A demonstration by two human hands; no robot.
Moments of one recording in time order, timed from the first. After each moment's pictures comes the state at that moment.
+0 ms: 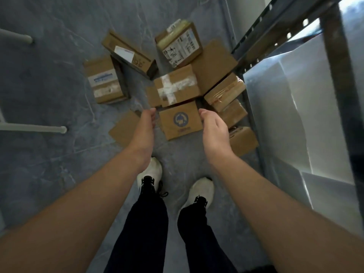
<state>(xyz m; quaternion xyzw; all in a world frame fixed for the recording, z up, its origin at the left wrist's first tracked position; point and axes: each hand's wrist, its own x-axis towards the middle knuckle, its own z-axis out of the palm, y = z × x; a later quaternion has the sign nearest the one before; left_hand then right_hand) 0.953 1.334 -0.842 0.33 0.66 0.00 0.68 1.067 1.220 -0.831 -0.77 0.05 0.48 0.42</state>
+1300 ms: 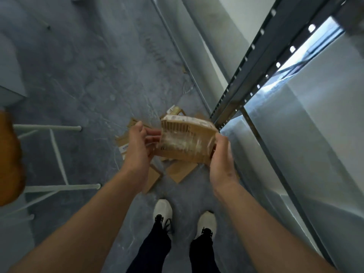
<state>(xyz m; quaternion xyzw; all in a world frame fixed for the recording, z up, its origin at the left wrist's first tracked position) 0.990 1.384 -0.558 0.45 0.55 0.12 0.69 1.081 1.245 -0.576 -0.72 0.12 0.35 0.59</state>
